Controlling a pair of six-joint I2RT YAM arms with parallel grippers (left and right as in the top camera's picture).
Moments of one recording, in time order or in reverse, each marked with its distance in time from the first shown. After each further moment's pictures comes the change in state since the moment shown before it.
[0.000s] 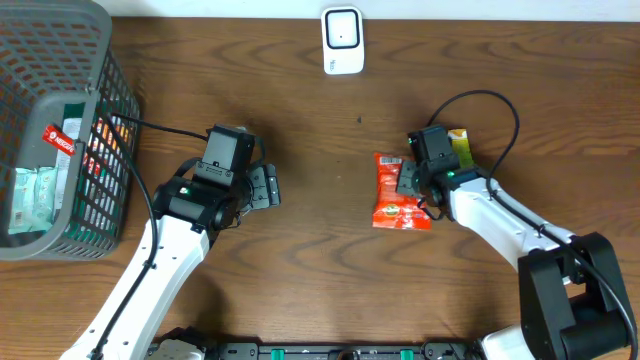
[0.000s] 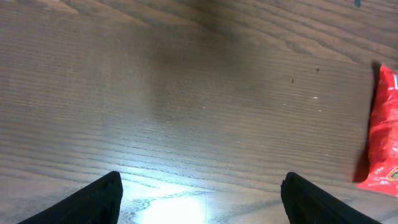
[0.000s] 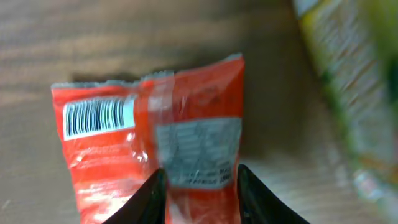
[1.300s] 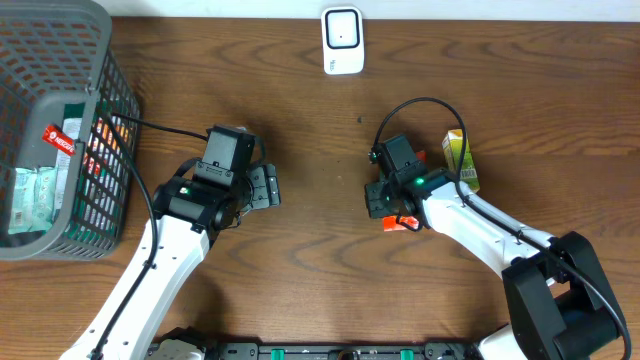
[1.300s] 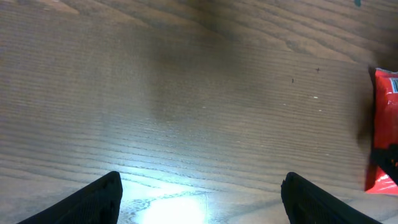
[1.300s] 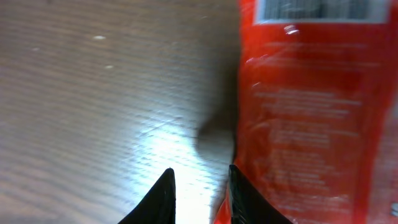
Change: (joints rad) left arm 0.000 0.000 0.000 0.000 0.000 0.002; right arm 0.179 0.016 0.047 -0.133 -0.148 -0.191
